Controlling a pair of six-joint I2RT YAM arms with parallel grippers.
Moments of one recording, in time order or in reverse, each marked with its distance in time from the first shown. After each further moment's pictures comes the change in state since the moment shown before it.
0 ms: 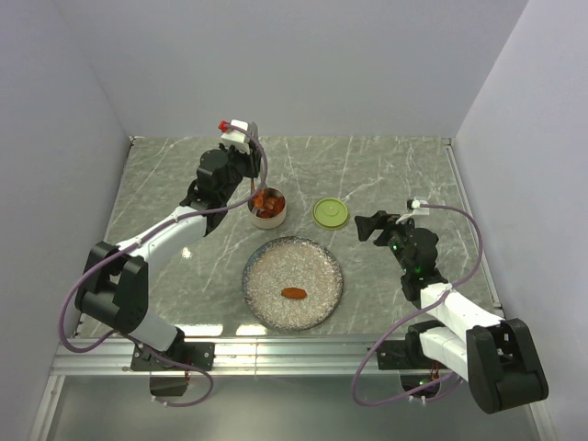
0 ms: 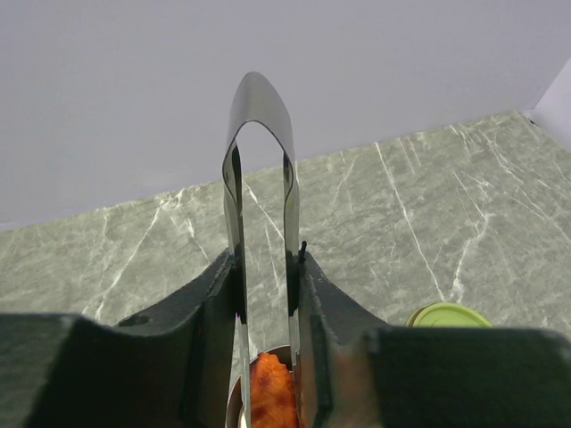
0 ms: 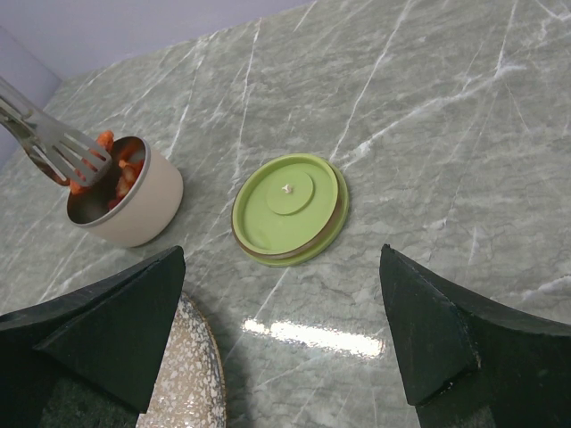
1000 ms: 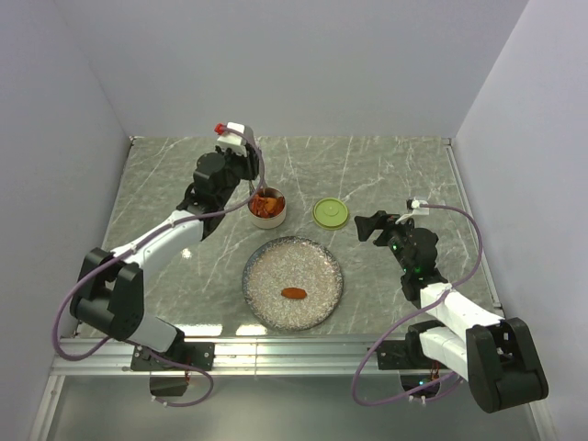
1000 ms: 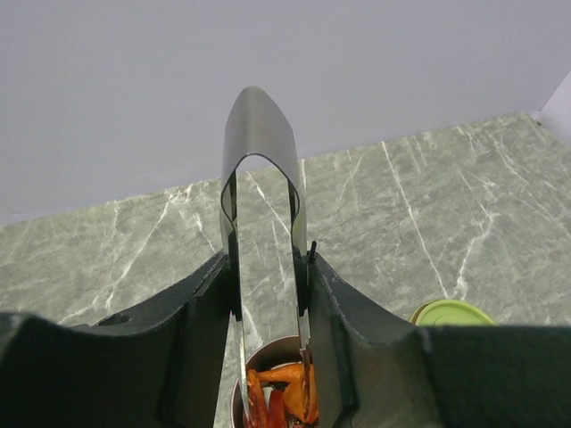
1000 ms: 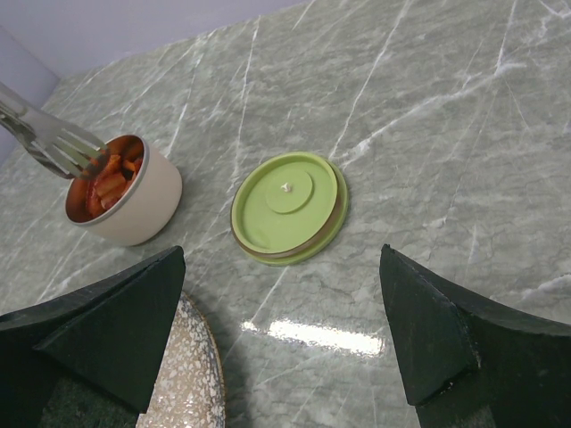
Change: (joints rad) left arm -0.001 -0.031 -0.022 -0.014 -0.024 0.000; right arm 0.000 0.004 0.000 0.000 0.000 0.000
